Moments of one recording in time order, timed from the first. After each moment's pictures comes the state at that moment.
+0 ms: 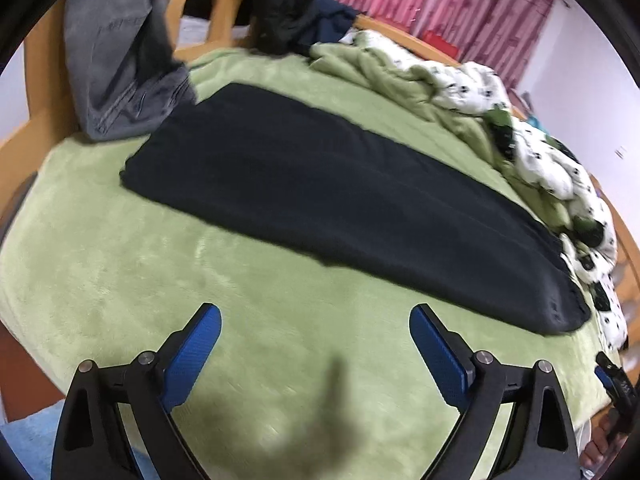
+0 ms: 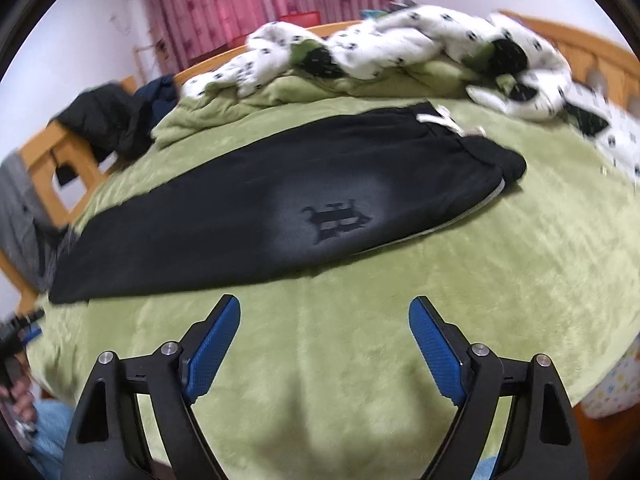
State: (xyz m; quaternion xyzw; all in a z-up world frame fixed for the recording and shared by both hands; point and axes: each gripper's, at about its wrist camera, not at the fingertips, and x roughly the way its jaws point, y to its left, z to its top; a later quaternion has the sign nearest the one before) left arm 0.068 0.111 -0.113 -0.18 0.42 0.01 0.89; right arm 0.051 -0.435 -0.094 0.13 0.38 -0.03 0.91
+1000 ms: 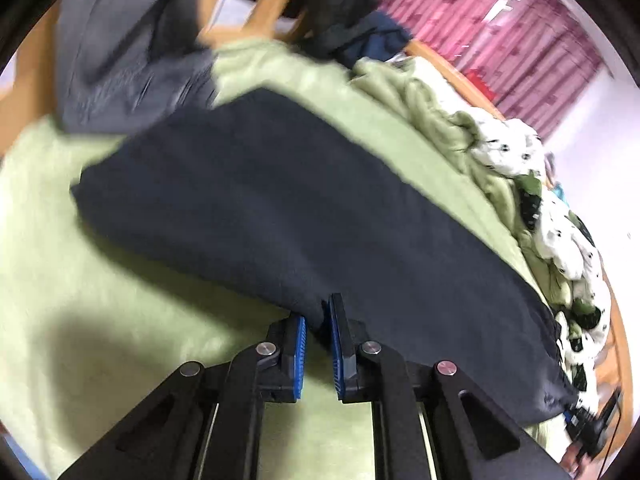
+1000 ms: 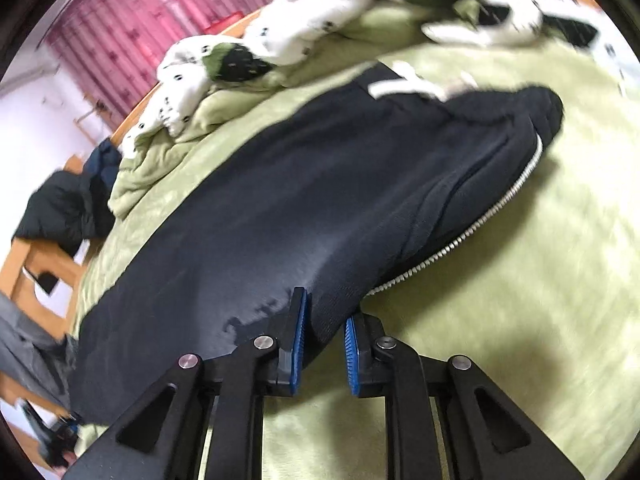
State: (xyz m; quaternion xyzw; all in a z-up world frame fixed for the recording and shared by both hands) left arm 0.155 0.154 -0.112 -0.27 0.39 0.04 0.88; right arm 0.187 -0.498 -0.128 0.26 0.40 -0.06 0.88
